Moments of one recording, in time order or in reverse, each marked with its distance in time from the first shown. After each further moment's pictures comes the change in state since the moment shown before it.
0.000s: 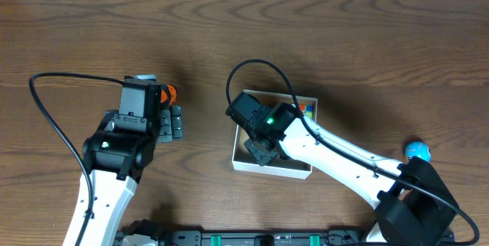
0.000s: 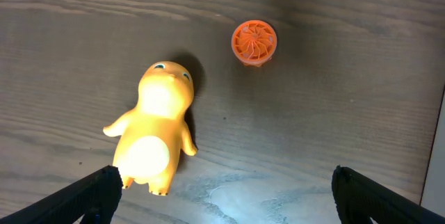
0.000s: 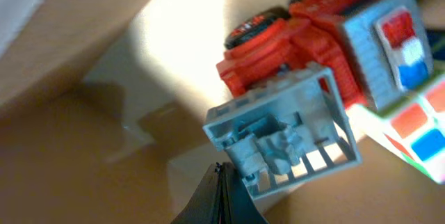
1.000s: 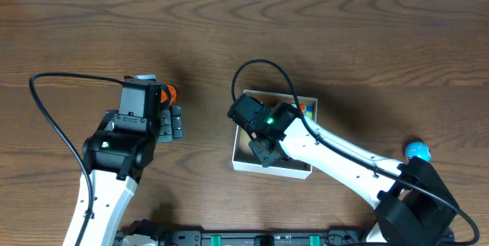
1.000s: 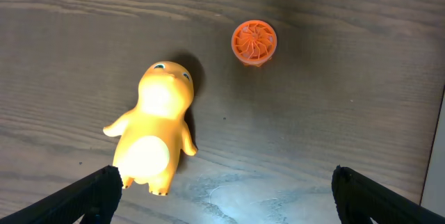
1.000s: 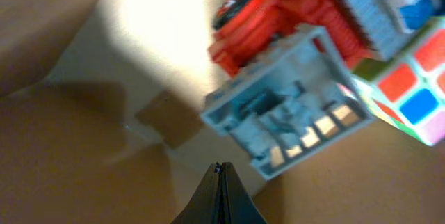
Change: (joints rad) left arm 0.000 0.000 0.000 0.000 0.000 0.000; right arm 0.000 0.000 0.000 -0.054 0.037 0.070
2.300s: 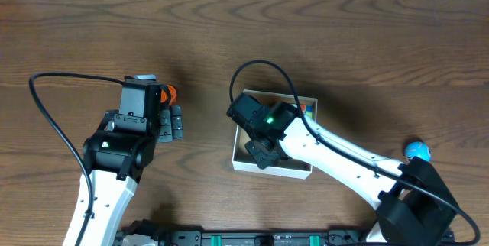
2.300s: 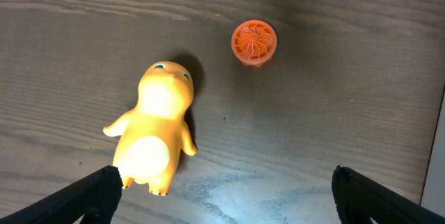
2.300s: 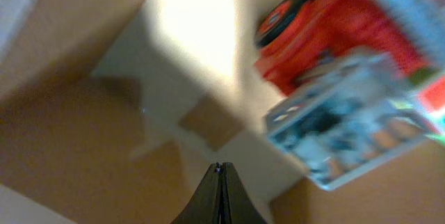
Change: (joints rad) left arm 0.000 0.000 0.000 0.000 0.000 0.000; right arm 0.000 -0.007 0.025 -0.001 -0.089 -0.025
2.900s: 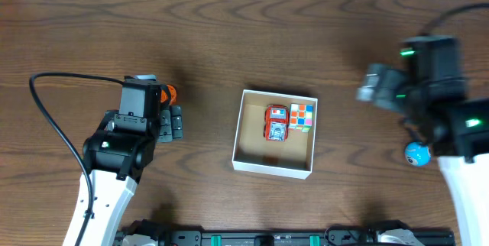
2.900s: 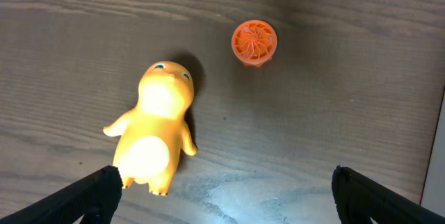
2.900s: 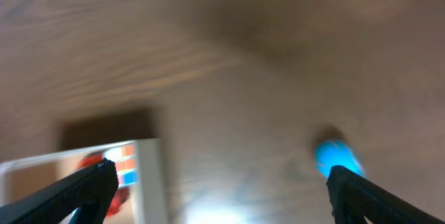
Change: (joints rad) left arm 0.000 0.000 0.000 -0.001 0.000 0.000; right arm -0.810 -0.504 0.200 -0.206 0.130 0.156
